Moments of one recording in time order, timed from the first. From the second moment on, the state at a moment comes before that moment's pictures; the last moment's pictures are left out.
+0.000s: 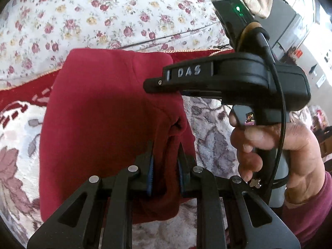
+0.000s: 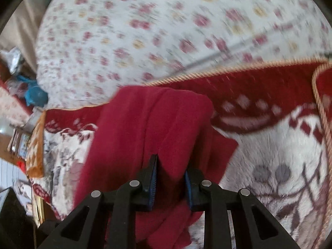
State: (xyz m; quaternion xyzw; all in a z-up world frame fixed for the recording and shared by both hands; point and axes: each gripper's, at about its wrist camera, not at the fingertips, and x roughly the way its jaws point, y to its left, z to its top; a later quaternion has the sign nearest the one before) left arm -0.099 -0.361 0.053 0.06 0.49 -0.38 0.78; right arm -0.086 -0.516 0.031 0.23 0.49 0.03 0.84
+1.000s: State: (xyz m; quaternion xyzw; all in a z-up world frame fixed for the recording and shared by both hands) left arm -0.087 -0.247 0.047 0.06 0.46 -0.30 0.83; right arm -0.196 -0.468 0.078 0.21 0.42 0.00 0.88
